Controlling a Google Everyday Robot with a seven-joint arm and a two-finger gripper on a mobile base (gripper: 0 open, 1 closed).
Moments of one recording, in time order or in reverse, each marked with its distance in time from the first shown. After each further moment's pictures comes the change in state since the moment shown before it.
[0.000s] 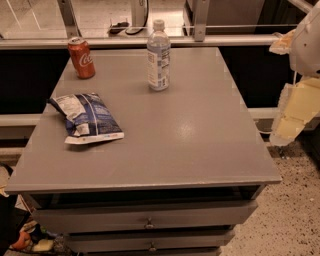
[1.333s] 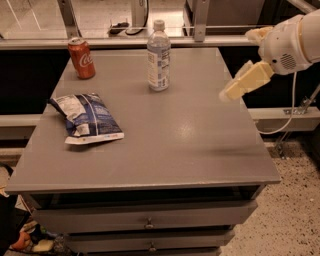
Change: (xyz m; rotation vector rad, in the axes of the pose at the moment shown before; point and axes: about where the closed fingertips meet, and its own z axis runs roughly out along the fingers) arm -0.051 -0.106 0.070 0.104 -0.554 0.186
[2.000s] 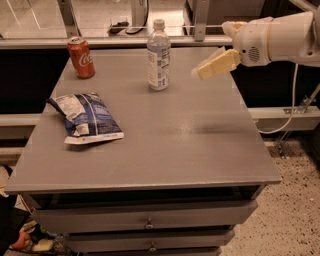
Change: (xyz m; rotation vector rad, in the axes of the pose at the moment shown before) arm -0.044 -0.041 0.057 0.007 -0.304 0.103
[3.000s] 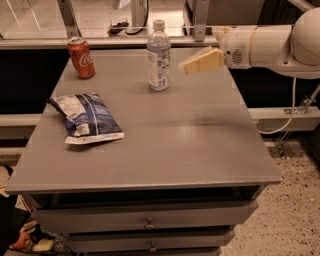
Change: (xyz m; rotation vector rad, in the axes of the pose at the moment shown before) arm -0.005 -0.008 0.037 0.009 -0.122 0.109
